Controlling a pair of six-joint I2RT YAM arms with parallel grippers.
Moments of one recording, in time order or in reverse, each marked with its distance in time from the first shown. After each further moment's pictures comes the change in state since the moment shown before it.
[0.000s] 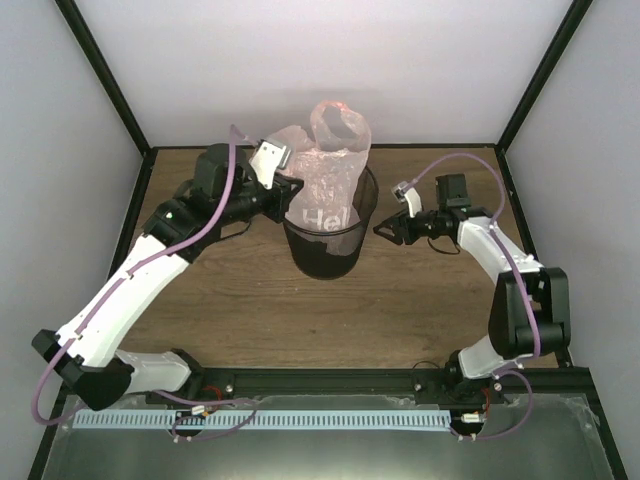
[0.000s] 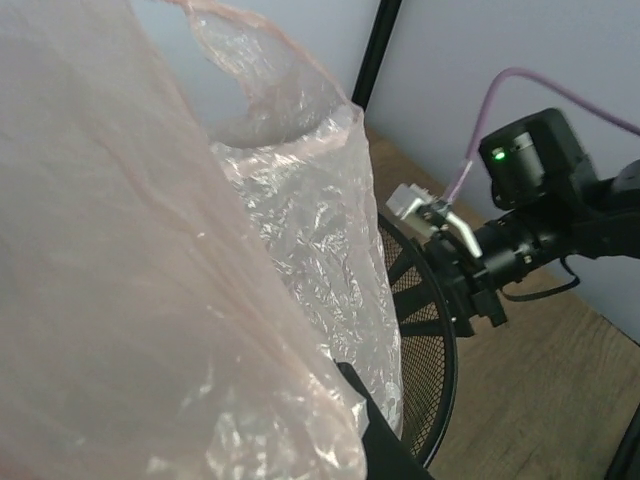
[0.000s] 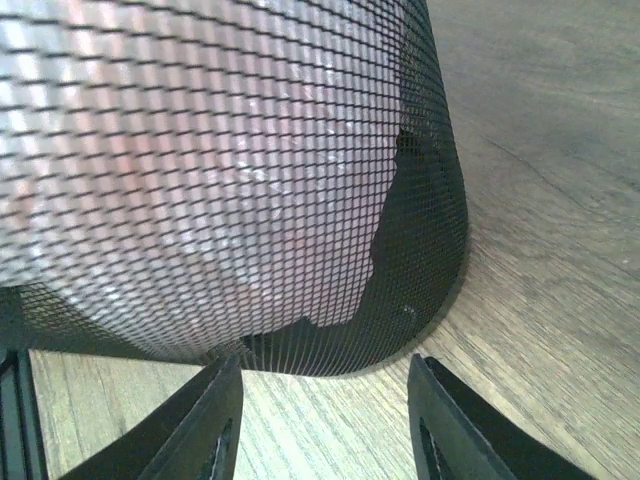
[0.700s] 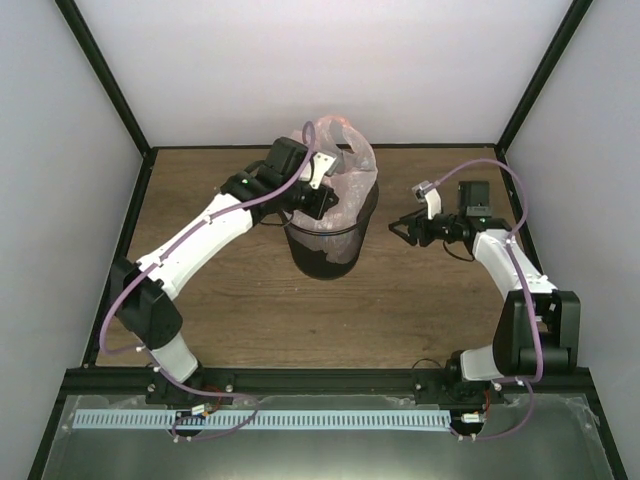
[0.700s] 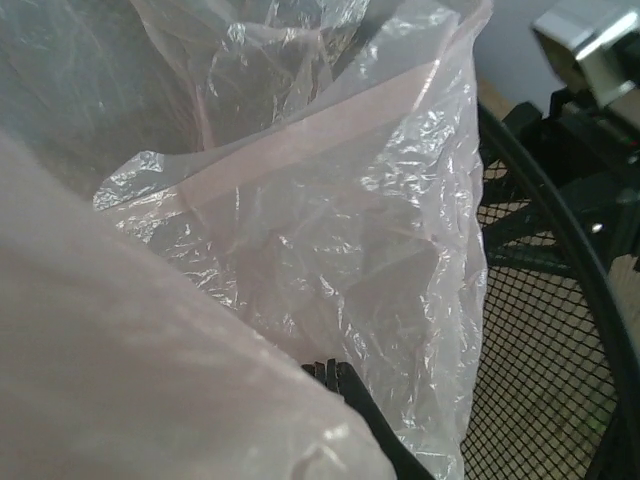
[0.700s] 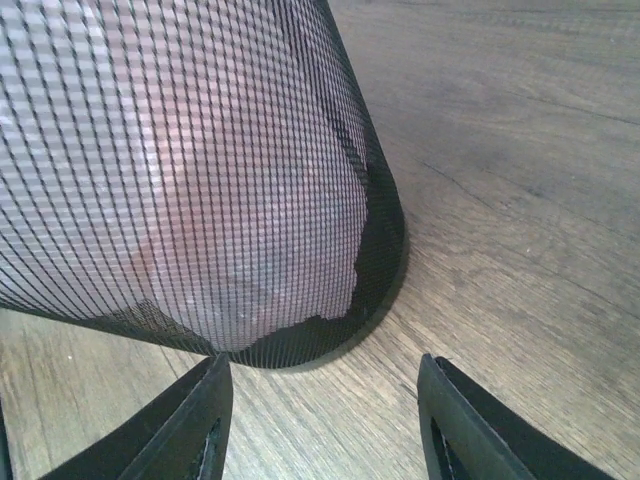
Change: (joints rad) left arm -0.001 0.403 0.116 -0.019 0.132 0.006; right arm -0.117 -0.155 -0.126 0.077 -0.003 0.012
